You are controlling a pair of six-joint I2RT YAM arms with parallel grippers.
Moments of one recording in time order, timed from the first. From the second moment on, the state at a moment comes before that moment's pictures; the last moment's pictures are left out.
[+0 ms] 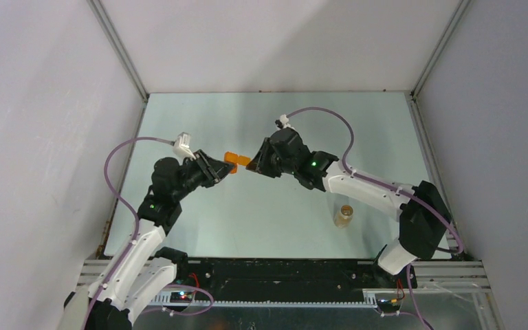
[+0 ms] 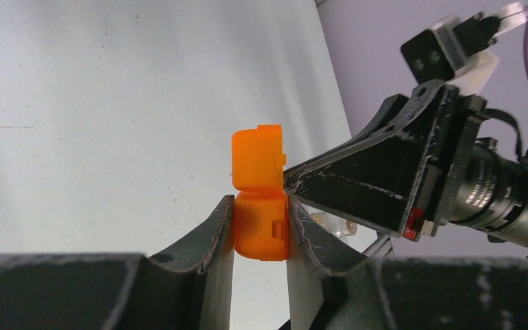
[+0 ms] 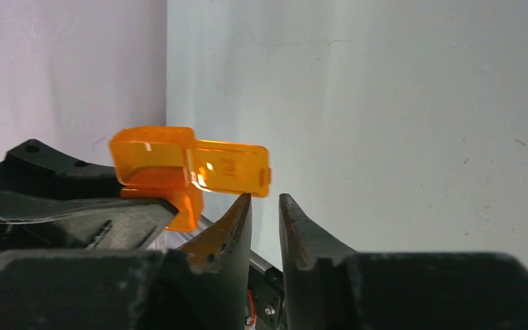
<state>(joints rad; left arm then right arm) -0.27 0.77 0.55 -0.02 0.37 -0.79 0.91 1.60 1.30 -0.23 0.02 1.01</state>
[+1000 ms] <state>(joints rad) -0.27 0.78 0.55 0.07 0.43 -0.86 0.80 1.49 1.09 0.24 -0.24 0.99</state>
